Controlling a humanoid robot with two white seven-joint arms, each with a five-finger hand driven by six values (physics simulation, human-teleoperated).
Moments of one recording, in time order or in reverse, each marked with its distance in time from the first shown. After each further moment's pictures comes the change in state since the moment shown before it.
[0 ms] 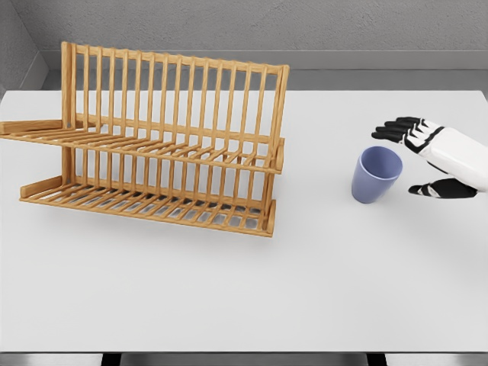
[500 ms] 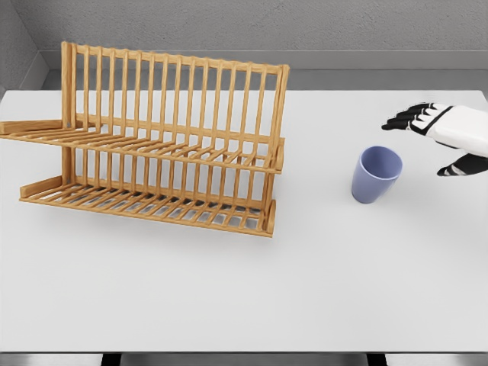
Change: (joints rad) left arm 0.000 0.000 0.000 0.000 0.000 0.000 0.000; right arm -0.238 0.010 0.004 0.087 -0.008 0.036 0.458
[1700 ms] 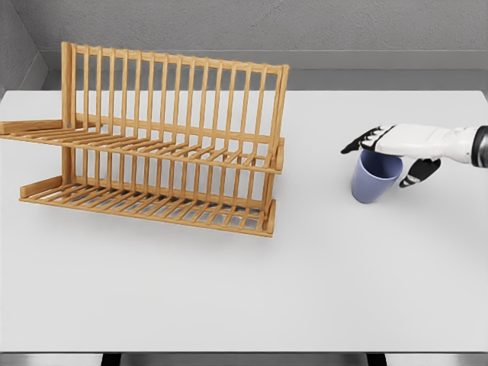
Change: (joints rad) left arm 0.000 0.000 0.000 0.000 0.000 0.000 0.000; right arm -0.327 0.191 0.363 0.219 0.007 0.004 0.173
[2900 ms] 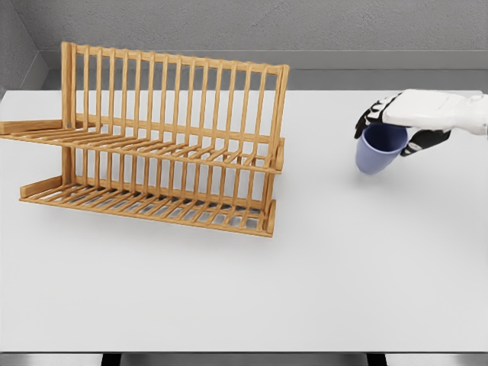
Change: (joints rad) left arm 0.000 0.000 0.000 0.000 0.000 0.000 0.000; right arm -0.092 -0.023 -0.036 -0.049 -0.009 -0.014 0.000
